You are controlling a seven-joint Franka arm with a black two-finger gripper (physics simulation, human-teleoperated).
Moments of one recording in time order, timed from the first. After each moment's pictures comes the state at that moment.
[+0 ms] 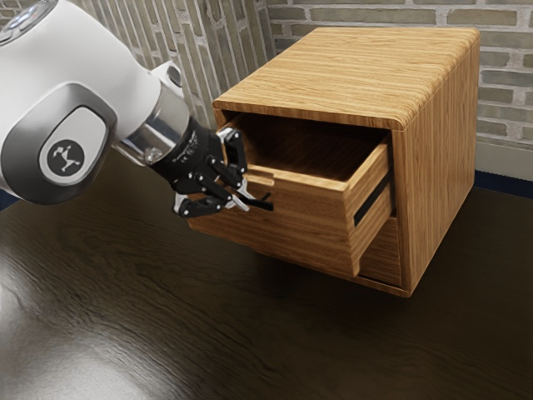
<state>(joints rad) 0.12 -0.35 -0.18 -1.96 -0.15 2.11 -1.45</state>
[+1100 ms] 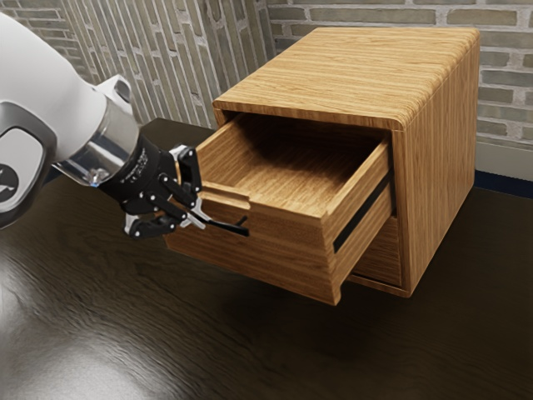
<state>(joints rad) 0.17 -0.54 -0.18 -2.09 -0.15 2.03 -1.46</state>
